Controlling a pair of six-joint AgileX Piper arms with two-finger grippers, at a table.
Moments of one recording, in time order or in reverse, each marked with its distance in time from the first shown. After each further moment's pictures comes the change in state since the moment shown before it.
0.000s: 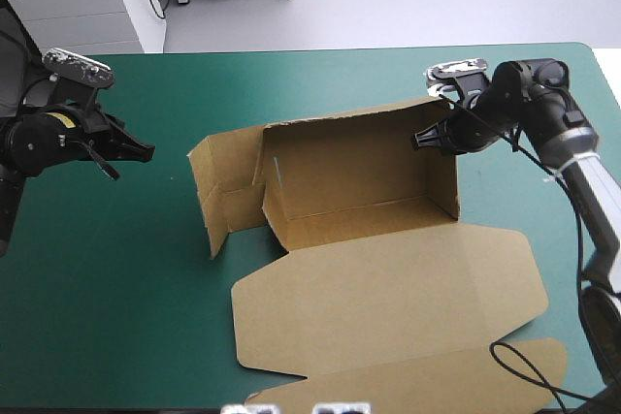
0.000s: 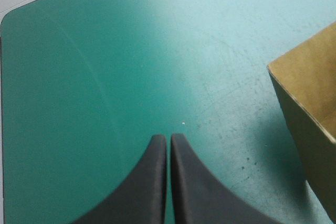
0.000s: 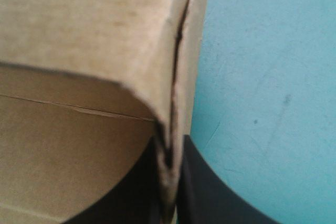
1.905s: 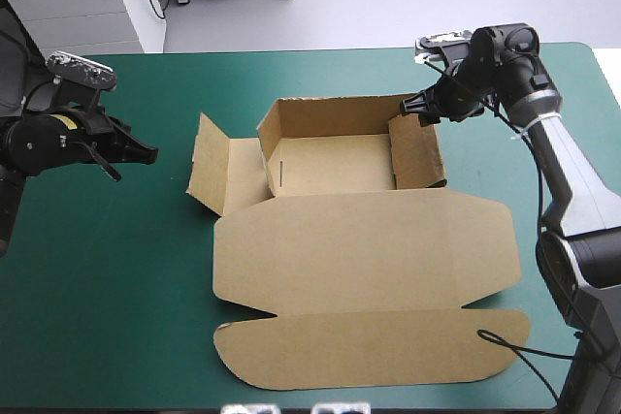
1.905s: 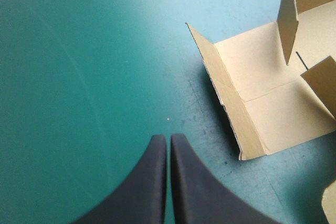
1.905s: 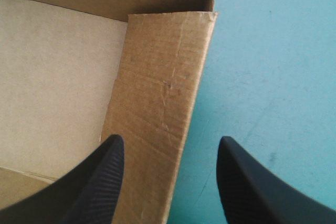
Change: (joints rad) left arm 0.000 0.000 0.000 -0.043 0.029 0.000; right arm -0.001 0.235 -0.321 -0.040 0.081 0.055
